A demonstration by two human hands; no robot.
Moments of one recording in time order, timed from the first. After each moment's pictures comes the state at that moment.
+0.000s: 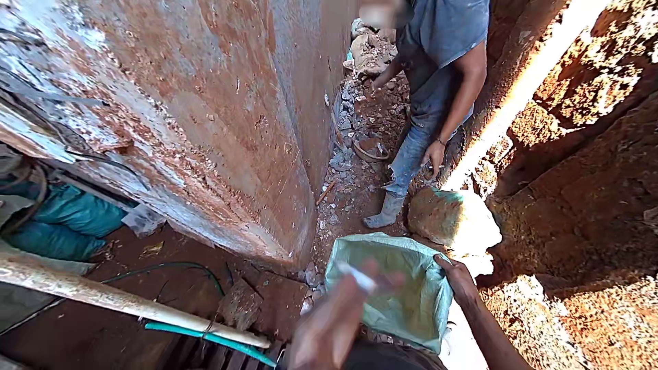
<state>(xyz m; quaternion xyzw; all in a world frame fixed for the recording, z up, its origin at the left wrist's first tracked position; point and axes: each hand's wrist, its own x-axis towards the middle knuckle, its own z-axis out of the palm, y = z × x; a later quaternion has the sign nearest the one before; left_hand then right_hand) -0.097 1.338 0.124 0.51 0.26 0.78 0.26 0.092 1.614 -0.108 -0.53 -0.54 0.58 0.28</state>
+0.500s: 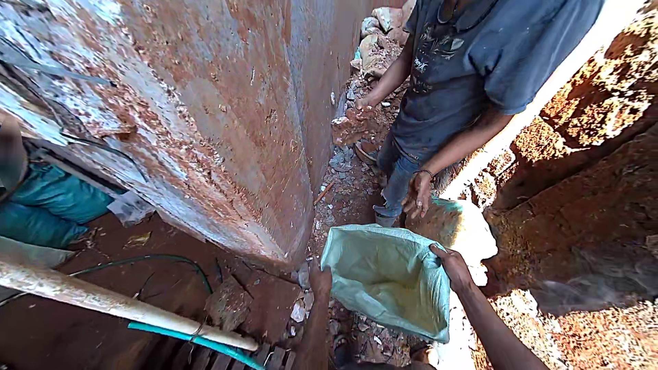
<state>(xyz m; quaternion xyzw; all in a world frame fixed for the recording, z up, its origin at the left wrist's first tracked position) -0.209 1.420 -0.185 0.04 0.82 0.52 0.26 0.040 1.646 -0.079 -0.53 -0.54 0.59 0.28</state>
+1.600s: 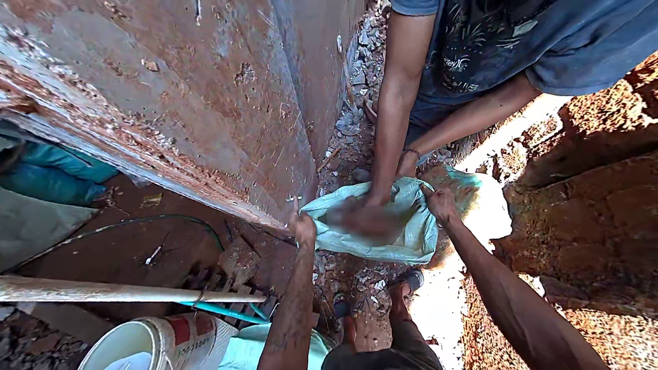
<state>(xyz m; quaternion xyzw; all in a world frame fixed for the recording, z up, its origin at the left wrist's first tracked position) -0.280 1.483 -0.120 0.03 0.84 0.54 0.06 -0.063 1.762 -0.068 -0.50 -0.77 0.38 0.11</state>
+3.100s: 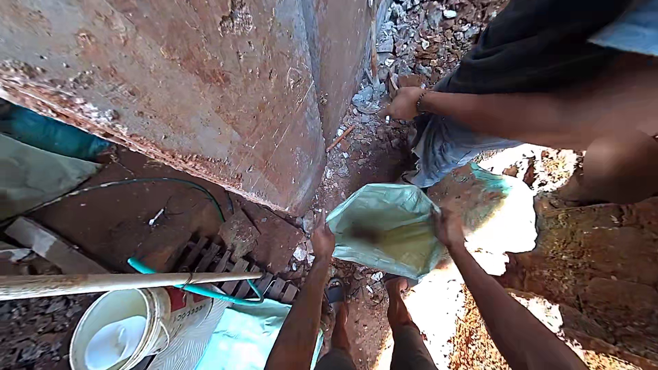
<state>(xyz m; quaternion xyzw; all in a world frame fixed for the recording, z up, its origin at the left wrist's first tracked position) -0.247 1.488 -0.240 0.11 0.91 0.37 0.17 -0.055 1.776 -0.180 -0.51 -0.81 0.29 -0.06</state>
